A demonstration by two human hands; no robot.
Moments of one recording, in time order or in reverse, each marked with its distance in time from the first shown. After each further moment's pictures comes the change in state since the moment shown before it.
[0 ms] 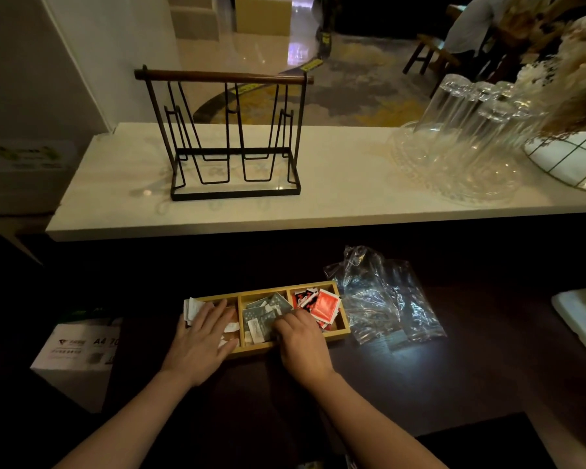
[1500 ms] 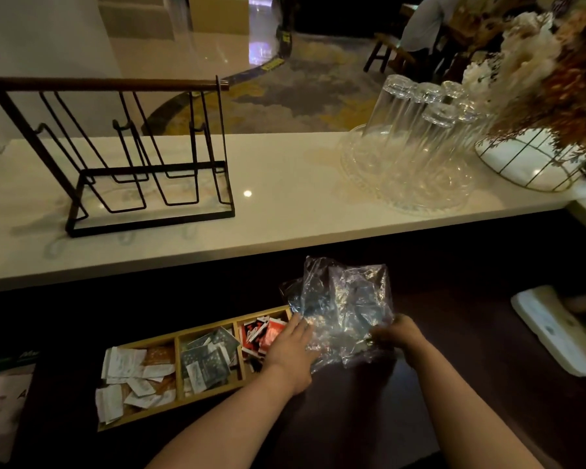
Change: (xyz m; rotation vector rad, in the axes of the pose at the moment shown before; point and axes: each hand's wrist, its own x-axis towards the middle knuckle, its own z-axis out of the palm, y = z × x) left_hand 0.094 0.235 -0.055 0.548 -0.144 0.614; right_hand -0.037 0.270 -0.078 0.794 -0.060 1.239
